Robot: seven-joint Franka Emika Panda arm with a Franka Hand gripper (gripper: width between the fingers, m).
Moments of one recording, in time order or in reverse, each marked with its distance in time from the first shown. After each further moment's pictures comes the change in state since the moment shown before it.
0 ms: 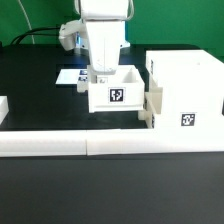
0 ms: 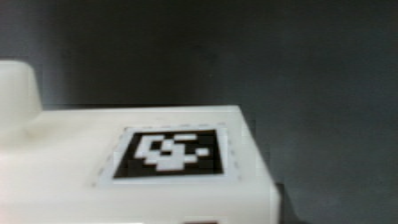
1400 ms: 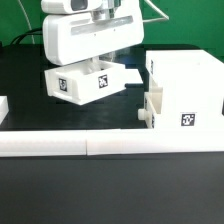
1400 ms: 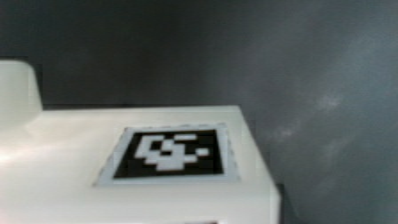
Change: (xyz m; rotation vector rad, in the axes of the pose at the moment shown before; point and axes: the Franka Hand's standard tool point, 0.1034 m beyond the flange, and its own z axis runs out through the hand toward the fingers) arm 0.004 -0.023 -0.003 -0.020 0.090 0.831
